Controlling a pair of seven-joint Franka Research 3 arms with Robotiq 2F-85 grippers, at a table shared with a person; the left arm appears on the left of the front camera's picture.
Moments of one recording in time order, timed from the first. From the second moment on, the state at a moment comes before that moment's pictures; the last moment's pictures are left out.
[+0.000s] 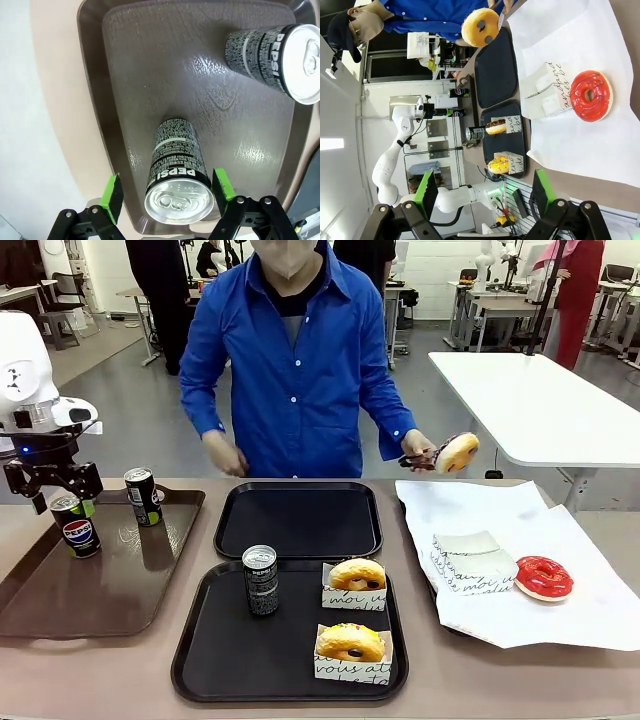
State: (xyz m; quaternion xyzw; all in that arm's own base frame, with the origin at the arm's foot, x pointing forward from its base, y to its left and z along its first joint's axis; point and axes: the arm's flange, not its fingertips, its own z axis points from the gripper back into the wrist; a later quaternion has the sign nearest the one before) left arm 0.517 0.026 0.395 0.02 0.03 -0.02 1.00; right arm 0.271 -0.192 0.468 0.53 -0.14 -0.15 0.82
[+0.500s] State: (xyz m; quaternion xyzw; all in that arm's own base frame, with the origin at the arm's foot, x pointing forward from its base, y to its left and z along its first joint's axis) left arm 0.522 0.027 0.399 -0.01 0.00 -0.04 1.00; right arm 0.271 -0.192 0.468 0.53 -0.14 -0.15 0.82
